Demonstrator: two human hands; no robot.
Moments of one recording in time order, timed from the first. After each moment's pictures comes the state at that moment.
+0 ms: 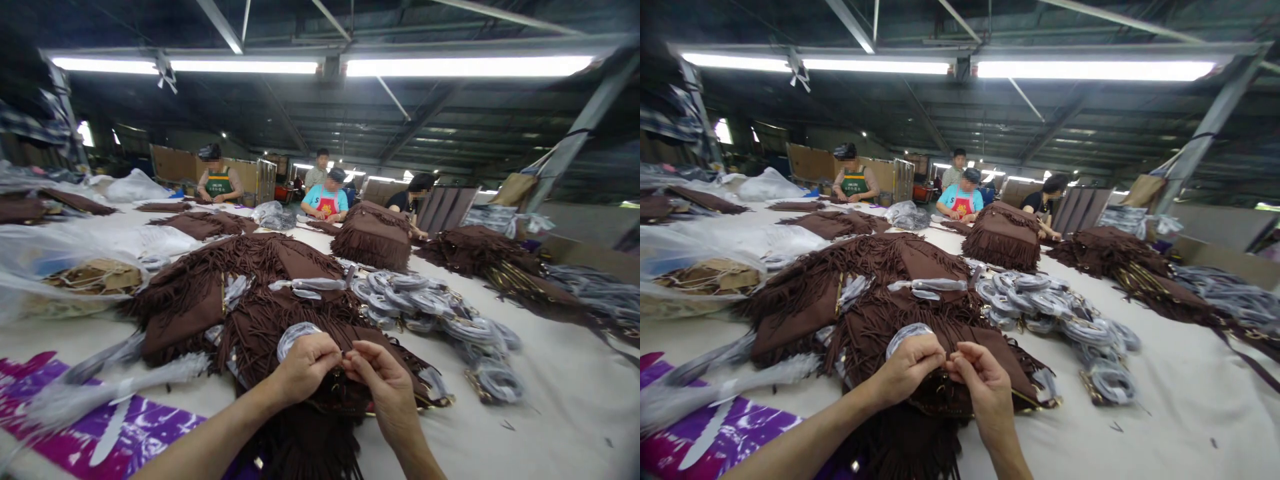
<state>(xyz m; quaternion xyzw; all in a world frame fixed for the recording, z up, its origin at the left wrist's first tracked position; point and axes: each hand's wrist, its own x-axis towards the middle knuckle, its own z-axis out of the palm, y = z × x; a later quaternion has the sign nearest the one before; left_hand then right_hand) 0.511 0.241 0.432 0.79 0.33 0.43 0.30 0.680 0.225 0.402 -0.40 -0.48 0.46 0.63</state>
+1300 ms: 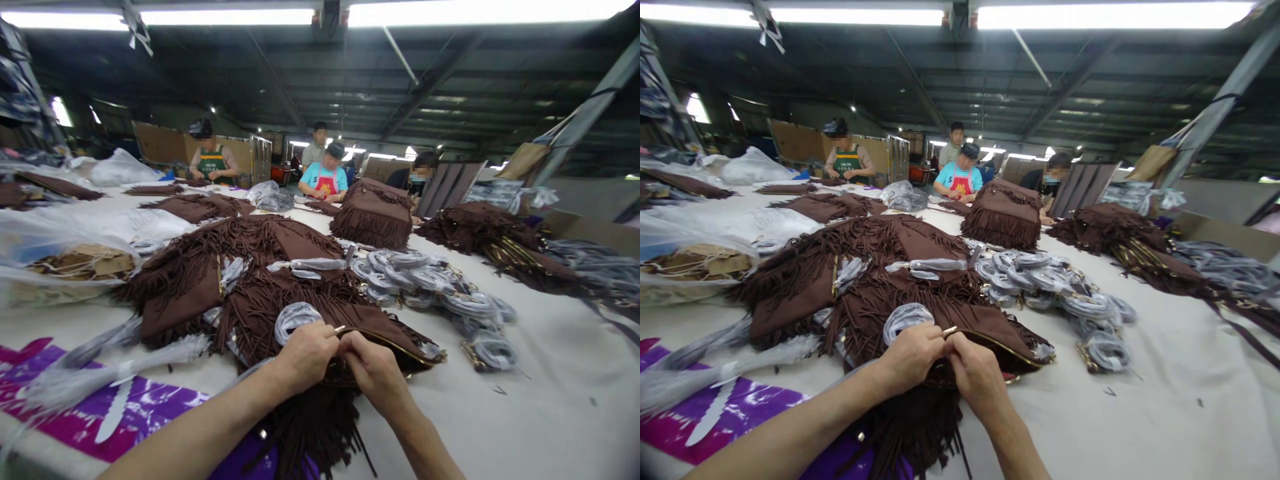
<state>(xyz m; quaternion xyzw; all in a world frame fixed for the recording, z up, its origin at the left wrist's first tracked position) 0.514 0.246 0.417 0.92 0.35 0.20 0.03 0.689 0.219 0.408 -0.40 -0.81 0.10 0.41</state>
